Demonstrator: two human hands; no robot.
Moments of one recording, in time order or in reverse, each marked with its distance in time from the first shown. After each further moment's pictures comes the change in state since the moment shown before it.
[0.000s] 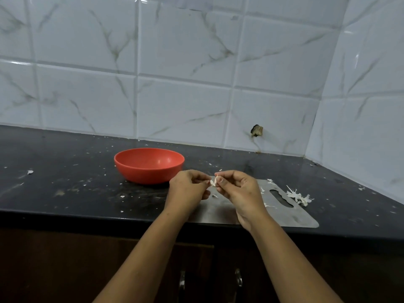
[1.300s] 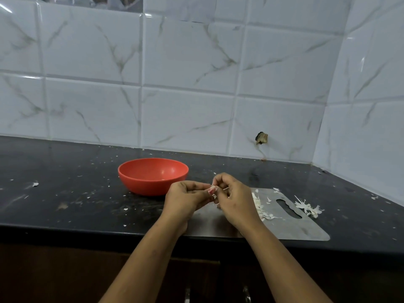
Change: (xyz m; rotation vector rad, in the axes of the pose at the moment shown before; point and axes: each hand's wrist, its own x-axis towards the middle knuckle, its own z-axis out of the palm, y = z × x) left_hand 0.006 -0.002 -0.010 -0.449 -0.114 -0.101; right_hand 0.017 0.007 0.013 -0.611 -0.067 -0.306
